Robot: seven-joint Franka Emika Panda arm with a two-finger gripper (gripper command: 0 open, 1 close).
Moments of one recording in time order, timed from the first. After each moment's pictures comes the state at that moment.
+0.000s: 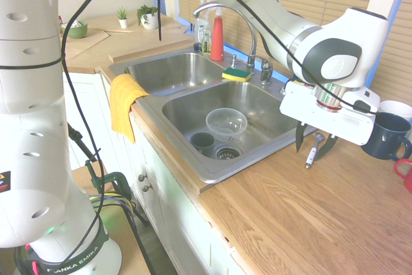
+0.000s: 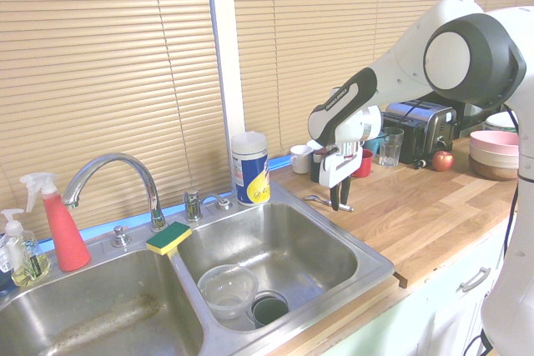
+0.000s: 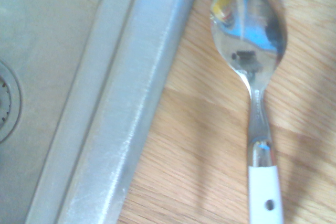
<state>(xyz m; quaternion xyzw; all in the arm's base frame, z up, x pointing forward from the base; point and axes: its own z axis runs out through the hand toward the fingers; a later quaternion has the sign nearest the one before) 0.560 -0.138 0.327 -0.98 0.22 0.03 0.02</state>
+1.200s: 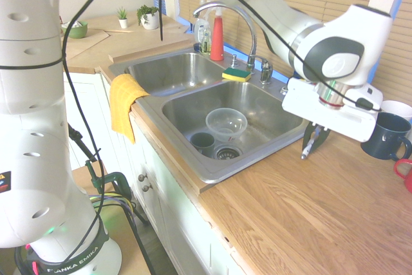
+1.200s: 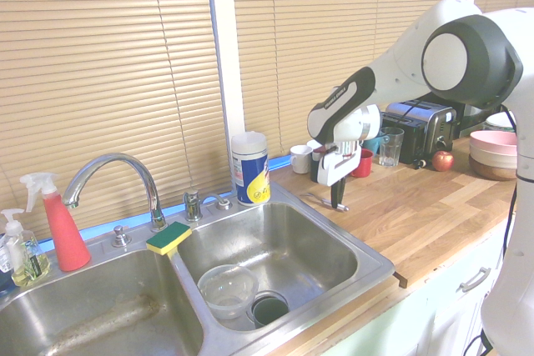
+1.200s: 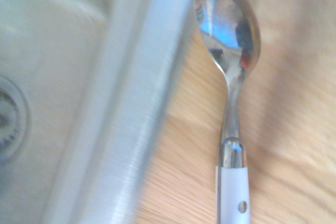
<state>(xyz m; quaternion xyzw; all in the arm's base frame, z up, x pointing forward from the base) 0.565 -0.129 0.354 -0.98 0.21 0.00 0.04</state>
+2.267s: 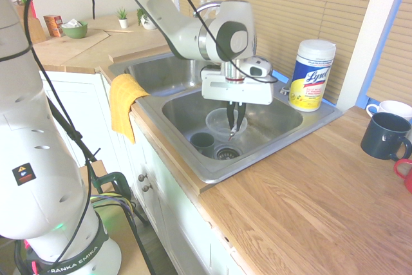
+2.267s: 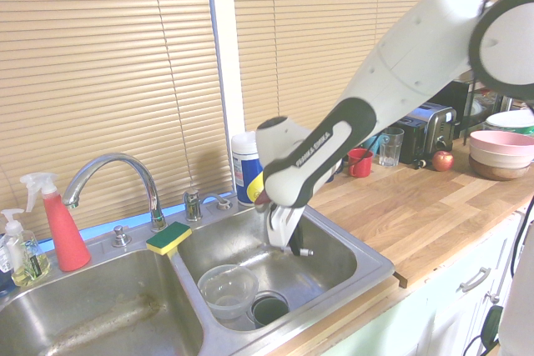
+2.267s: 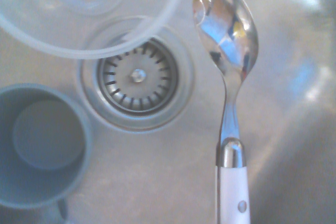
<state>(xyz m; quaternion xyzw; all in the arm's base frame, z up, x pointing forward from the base) 0.487 0.103 0.295 -0.99 0.09 0.00 -0.09</state>
